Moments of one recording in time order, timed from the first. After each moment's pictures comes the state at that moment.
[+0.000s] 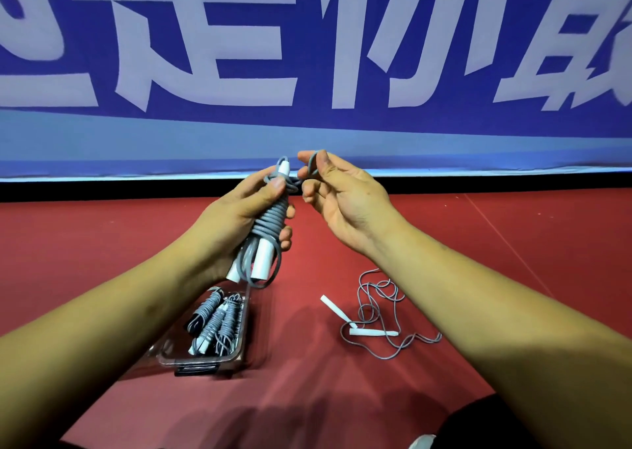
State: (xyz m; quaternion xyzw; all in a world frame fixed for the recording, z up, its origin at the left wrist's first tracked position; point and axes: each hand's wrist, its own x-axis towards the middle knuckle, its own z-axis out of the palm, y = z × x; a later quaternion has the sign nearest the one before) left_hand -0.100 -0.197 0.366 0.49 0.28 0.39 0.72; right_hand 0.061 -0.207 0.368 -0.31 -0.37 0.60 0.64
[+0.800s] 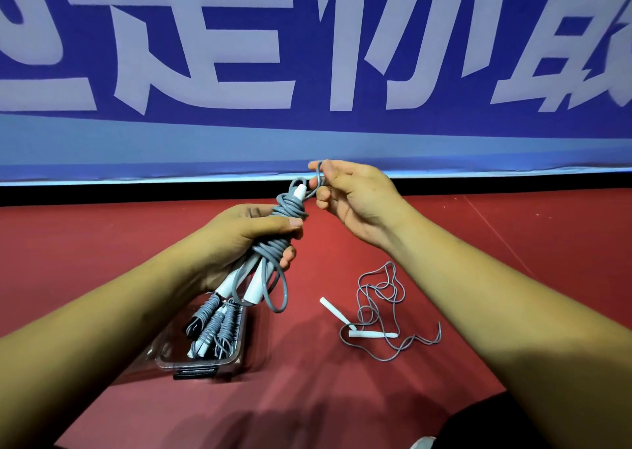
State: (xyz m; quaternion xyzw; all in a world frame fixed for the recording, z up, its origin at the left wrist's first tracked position) left_hand -0.102 -0.203 0.366 0.52 0.31 0.27 0.75; right_hand 0.083 -0.204 0.370 -0.40 -0.39 0.56 0.61
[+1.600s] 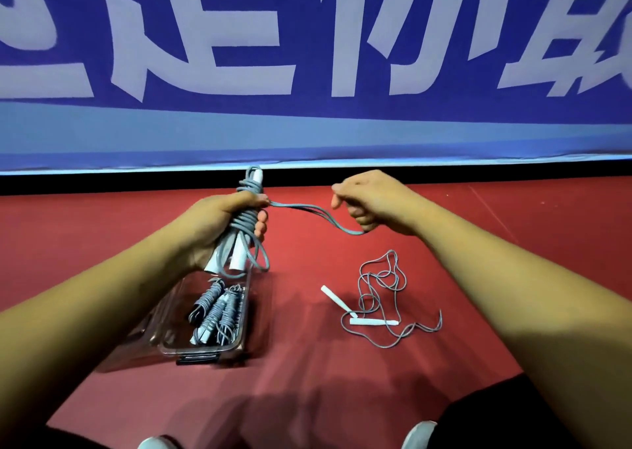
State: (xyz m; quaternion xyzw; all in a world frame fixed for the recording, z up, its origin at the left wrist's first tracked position) left_hand -0.118 -0.166 0.344 0.43 0.40 0.29 0.75; right_hand 0.131 -0.196 0.343 -0.60 -0.56 0.45 0.34
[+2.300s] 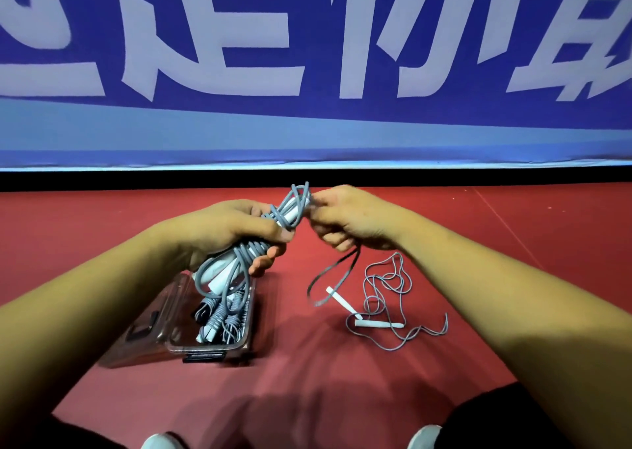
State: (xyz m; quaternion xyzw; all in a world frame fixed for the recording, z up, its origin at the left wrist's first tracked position) left_hand -0.129 -0.185 0.360 0.60 0.30 0.12 0.73; right_hand 0.083 -0.206 0.345 -0.44 -0.62 0.58 0.28
